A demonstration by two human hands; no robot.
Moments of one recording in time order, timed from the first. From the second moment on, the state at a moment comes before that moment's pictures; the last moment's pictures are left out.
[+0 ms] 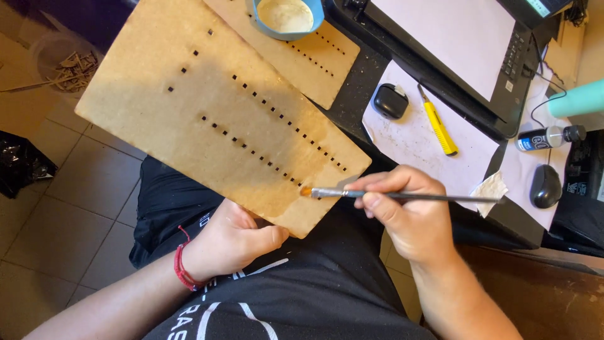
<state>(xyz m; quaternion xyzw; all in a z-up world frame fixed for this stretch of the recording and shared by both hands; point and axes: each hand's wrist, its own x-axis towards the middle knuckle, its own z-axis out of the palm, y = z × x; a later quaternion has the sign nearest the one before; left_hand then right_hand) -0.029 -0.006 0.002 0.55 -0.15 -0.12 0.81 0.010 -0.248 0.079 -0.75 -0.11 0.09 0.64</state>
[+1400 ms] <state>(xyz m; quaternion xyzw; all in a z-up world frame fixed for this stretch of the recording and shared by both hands) -0.030 -0.006 0.000 0.54 -0.18 -0.17 0.80 0.052 -0.221 0.161 -0.83 -0.49 -0.09 0.26</state>
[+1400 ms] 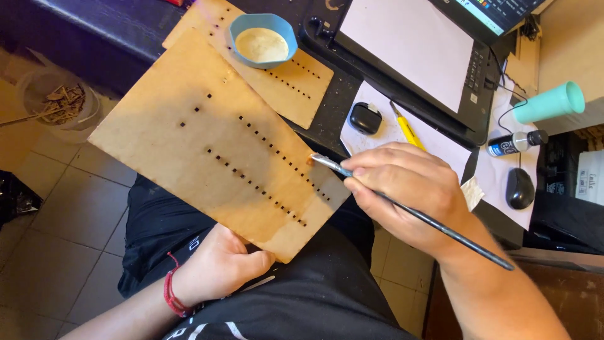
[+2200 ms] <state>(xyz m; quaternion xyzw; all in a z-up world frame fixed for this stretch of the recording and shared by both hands) -0.019 -0.002 0.010 0.49 -0.22 -0.25 0.81 0.070 -0.241 0.181 -0.82 -0.50 0.08 0.26</state>
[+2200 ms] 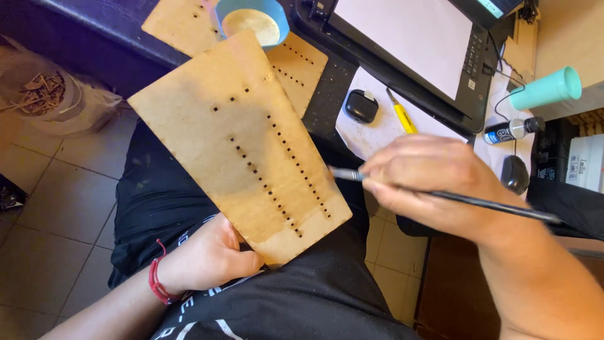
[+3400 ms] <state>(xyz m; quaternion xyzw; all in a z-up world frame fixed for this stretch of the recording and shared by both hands) -0.024 -0.012 0.010 0.58 -0.18 -0.12 0.78 -0.023 -0.185 0.098 -0.82 -0.43 -0.07 0.37</state>
